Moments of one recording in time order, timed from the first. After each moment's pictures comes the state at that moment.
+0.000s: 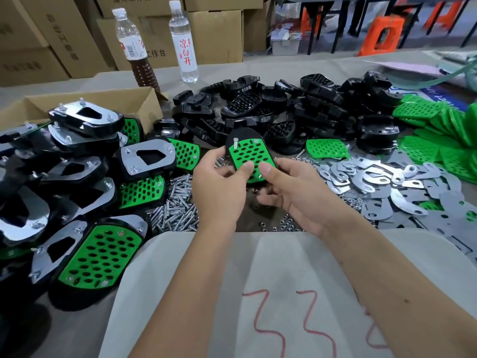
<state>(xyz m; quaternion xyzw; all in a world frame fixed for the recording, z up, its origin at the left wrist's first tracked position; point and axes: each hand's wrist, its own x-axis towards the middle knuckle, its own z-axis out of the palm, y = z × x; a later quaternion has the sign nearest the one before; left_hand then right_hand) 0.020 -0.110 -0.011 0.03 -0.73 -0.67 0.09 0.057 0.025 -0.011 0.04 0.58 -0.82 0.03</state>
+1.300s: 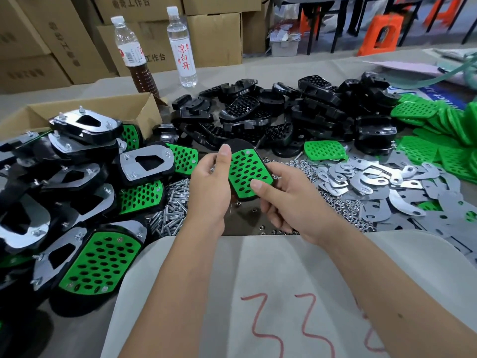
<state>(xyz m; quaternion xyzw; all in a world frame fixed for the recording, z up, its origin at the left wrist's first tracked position) 0.021 -0.117 0.006 0.03 -0.68 -0.73 0.00 0.064 0.024 -0.019 -0.03 0.73 -0.69 0.00</state>
